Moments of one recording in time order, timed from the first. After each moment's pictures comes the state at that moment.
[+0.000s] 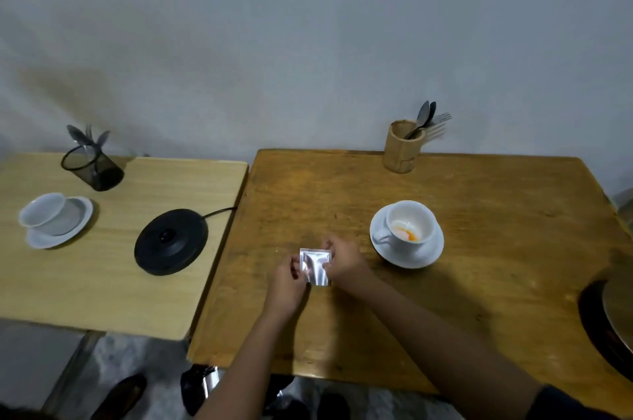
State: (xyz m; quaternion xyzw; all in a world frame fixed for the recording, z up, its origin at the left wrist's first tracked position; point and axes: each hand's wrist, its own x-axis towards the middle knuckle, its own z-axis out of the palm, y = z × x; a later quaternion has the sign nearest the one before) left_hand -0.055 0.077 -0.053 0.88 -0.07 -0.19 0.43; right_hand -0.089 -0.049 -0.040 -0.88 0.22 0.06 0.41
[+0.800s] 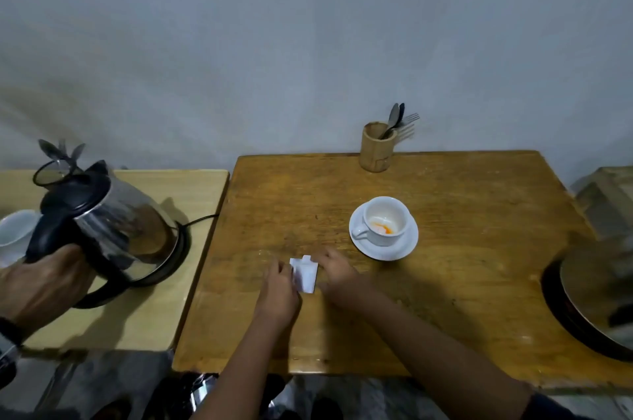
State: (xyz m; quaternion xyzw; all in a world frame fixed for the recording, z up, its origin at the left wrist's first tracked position) left_hand -0.070 0.078 -0.063 0.94 -0.22 -0.18 0.21; right_hand -0.132 -0.054 -0.043 -0.93 0.12 0.07 0.34
